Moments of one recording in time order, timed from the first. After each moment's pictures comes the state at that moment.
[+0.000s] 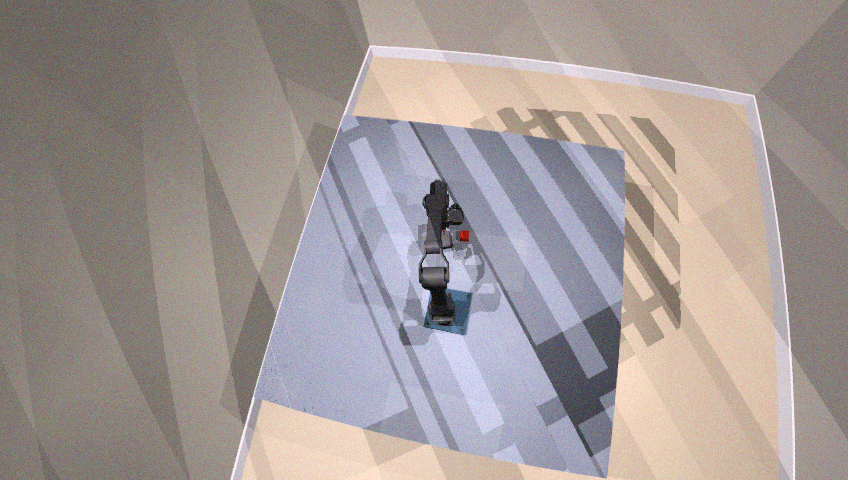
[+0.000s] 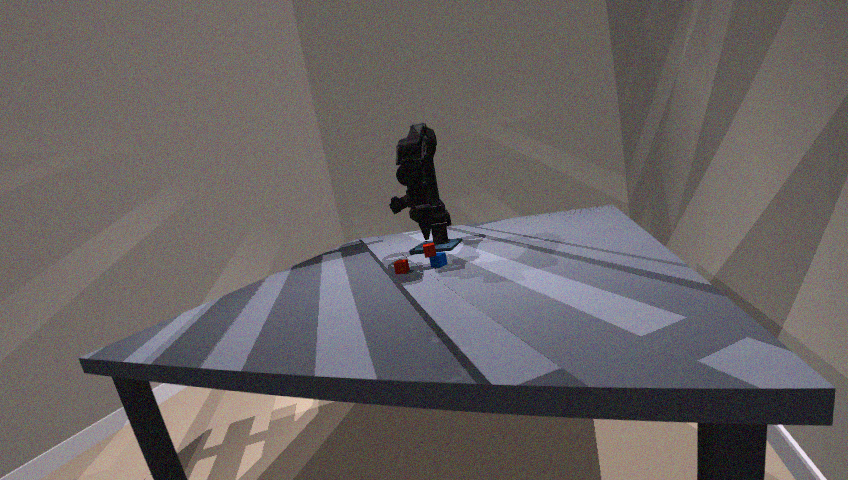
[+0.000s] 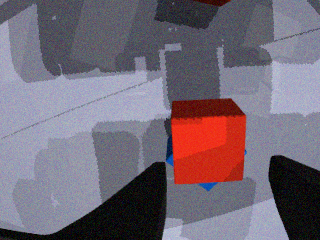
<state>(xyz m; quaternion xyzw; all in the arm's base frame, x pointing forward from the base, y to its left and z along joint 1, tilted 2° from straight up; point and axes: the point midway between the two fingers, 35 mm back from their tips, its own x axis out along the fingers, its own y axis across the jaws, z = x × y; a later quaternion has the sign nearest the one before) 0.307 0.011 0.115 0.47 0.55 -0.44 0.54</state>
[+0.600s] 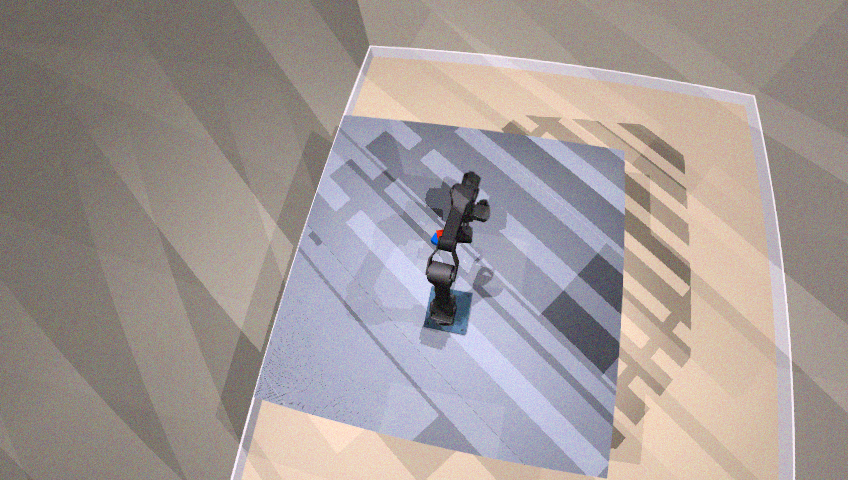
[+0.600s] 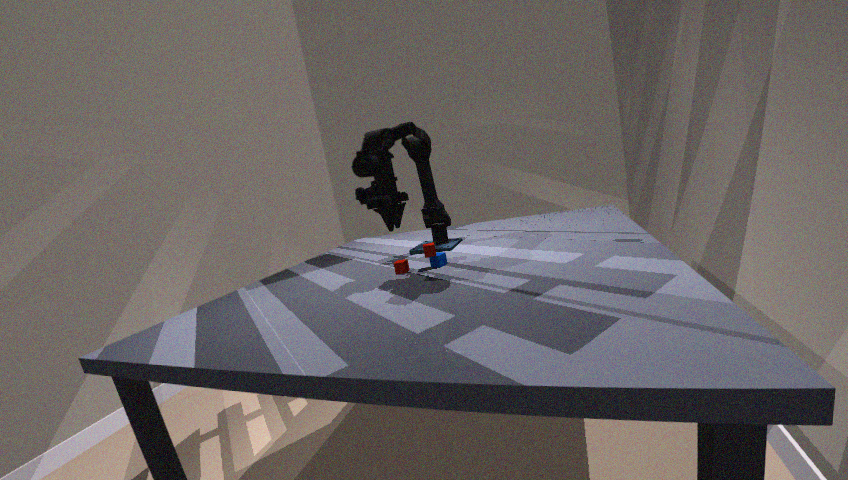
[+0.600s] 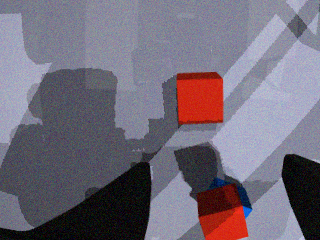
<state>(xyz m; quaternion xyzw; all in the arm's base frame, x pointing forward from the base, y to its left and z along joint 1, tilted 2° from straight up) 0.317 -0.077 0.153 0.53 0.48 -0.50 0.49</state>
